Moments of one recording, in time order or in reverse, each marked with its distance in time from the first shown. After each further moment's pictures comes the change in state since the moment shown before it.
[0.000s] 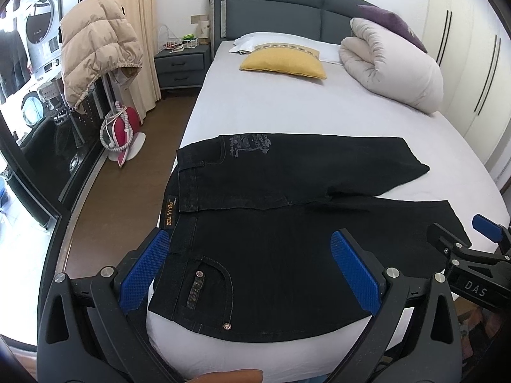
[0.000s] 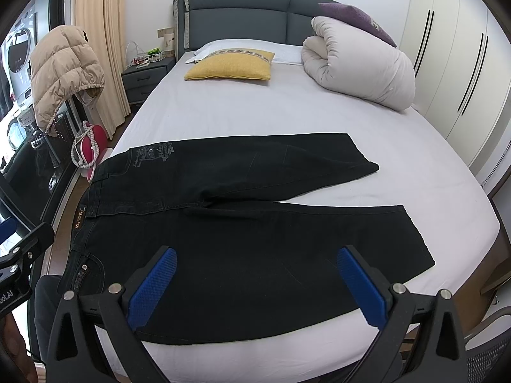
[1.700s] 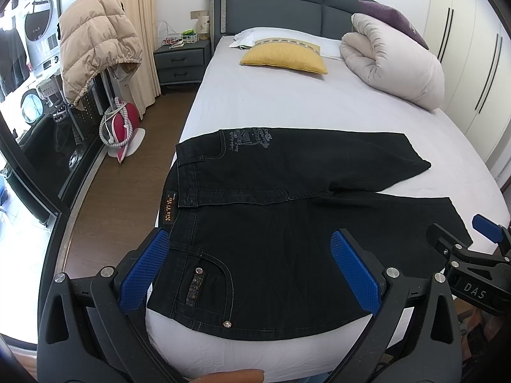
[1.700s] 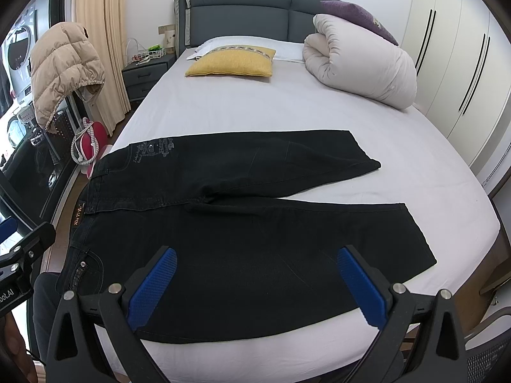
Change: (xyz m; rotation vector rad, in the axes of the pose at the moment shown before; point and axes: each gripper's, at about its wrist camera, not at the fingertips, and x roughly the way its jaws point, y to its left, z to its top) left arm 0.005 0.001 0.001 -0.001 0.012 0.001; right arm 0.002 0.003 -0.002 -0.004 0.003 0.000
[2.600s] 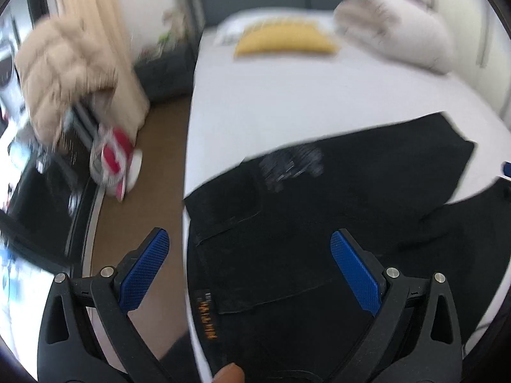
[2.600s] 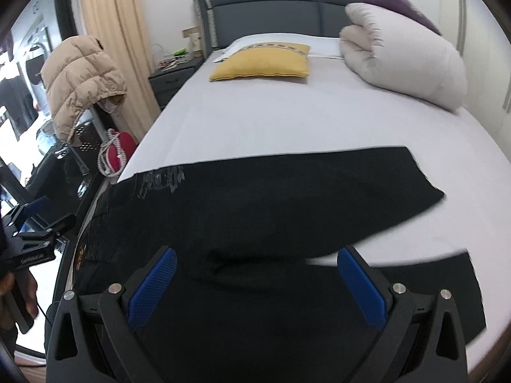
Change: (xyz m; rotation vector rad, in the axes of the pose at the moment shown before) left arm 0.188 0.080 0.095 0.162 0.106 0.038; right arm 0.119 -0.020 0.081 -0.010 0.003 0.238
